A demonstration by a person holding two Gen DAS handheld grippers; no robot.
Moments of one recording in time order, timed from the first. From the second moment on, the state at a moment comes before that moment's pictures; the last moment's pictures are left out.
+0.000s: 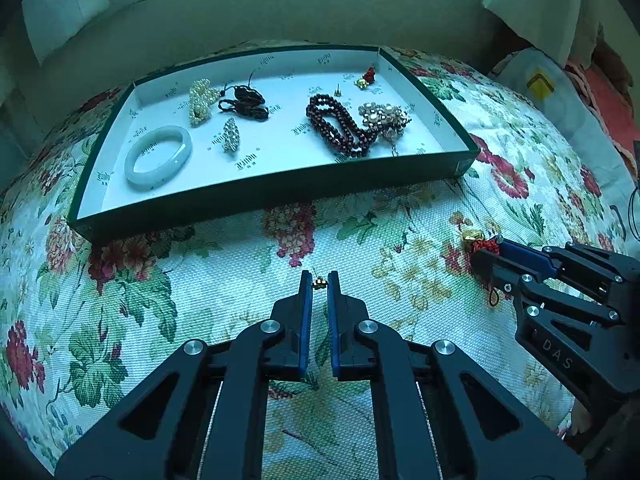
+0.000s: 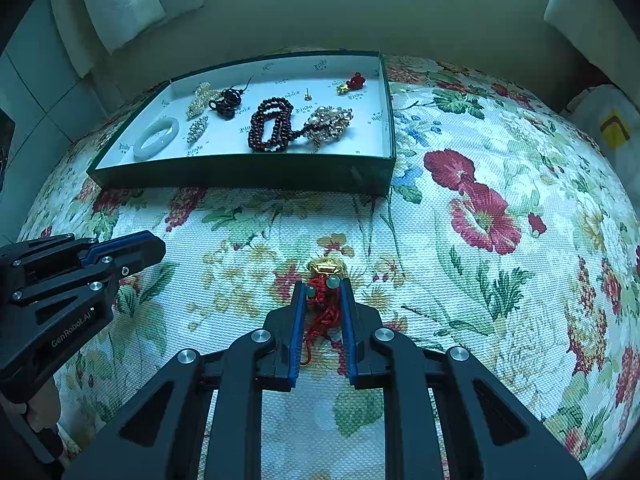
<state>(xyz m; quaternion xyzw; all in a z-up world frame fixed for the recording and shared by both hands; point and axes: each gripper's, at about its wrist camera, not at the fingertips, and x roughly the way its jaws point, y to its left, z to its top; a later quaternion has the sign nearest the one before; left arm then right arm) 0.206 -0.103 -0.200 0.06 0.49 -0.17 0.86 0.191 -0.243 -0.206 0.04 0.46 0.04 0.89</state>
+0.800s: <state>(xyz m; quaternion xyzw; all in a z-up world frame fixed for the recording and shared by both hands) 0.262 -0.061 -0.157 0.03 0.44 -0.14 0.89 0.244 -0.200 -0.128 0.04 0.36 0.08 0.93</state>
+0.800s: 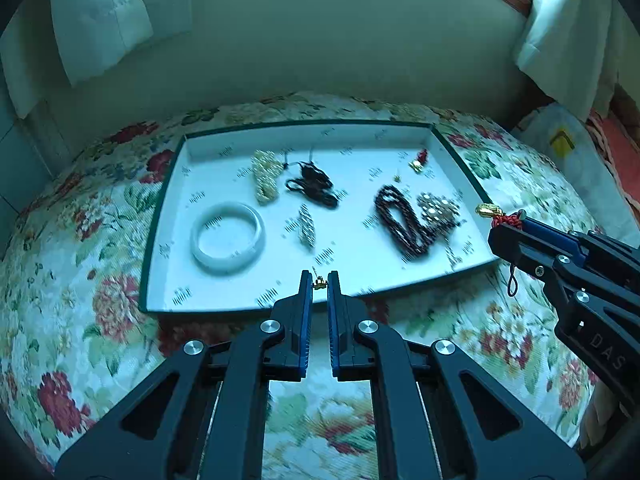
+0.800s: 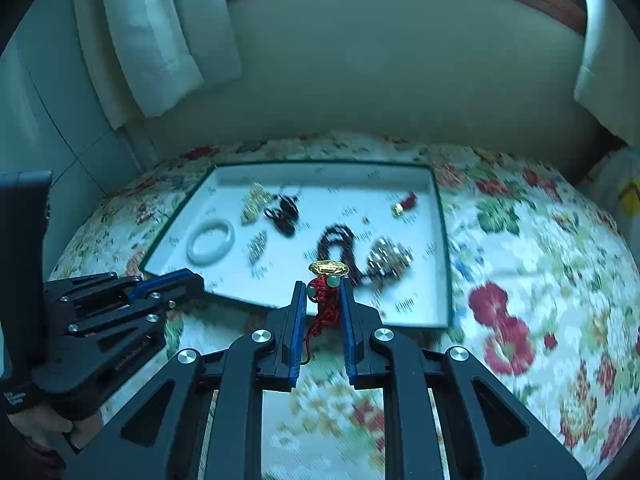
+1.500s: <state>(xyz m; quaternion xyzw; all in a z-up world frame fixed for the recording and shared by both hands) 0.323 -0.048 -0.190 0.04 0.45 -0.11 0.89 0.321 -0.165 -0.171 0.03 0.40 0.10 0.91</state>
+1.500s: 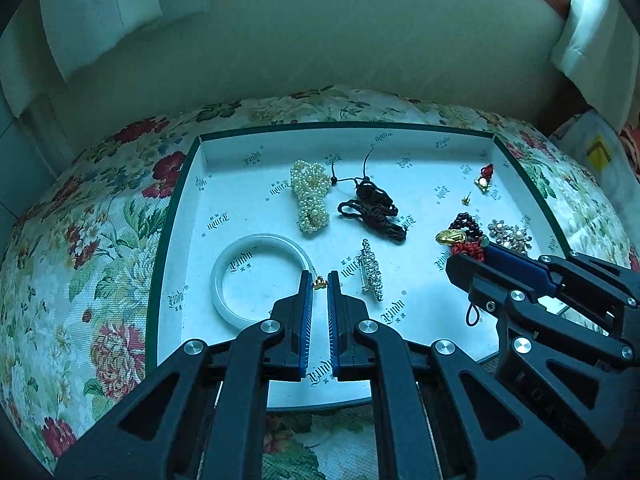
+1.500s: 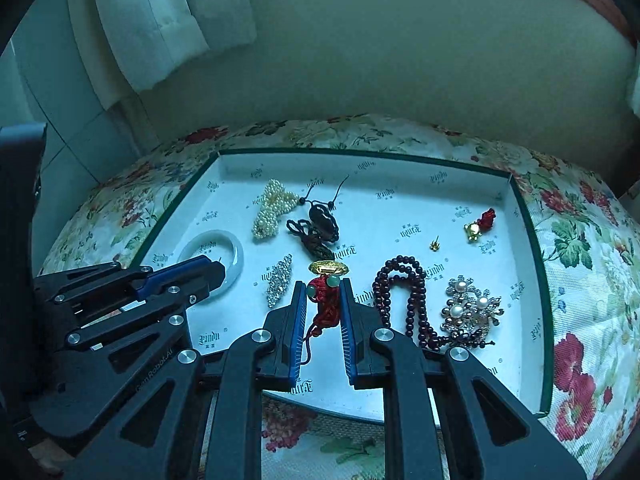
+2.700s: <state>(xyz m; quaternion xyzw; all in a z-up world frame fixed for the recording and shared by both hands) 0.357 -0.041 -0.178 0.03 0.43 -0.10 0.90 0.362 -0.173 -0.159 0.02 0.39 0.08 0.92</state>
